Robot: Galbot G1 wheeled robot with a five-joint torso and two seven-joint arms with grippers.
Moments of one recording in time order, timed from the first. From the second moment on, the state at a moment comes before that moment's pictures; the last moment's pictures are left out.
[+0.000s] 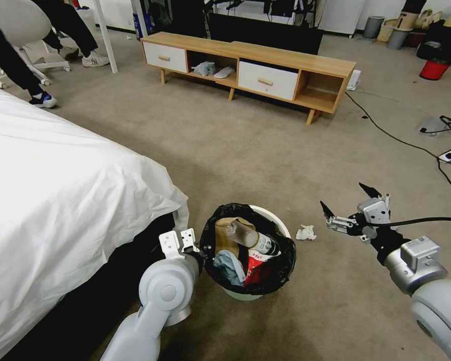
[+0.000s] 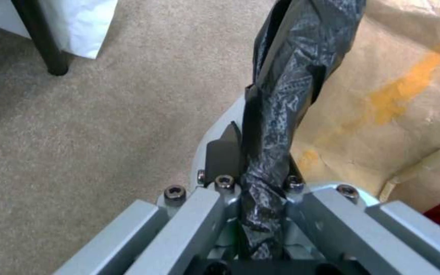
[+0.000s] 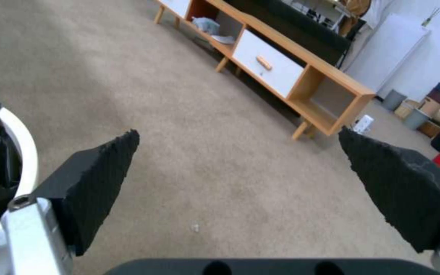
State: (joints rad) left arm 1.11 -1.33 -0.10 -2.15 -1.23 0.74 -1.05; right arm -1.59 0.77 0.74 2.33 0.38 -0.31 0.10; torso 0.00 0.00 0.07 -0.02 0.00
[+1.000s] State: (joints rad) left arm 1.11 -1.35 -0.10 -2.14 -1.22 0.74 -1.05; right arm -1.59 0.77 0.75 2.33 0.38 -0.30 0.10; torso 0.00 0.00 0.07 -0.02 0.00
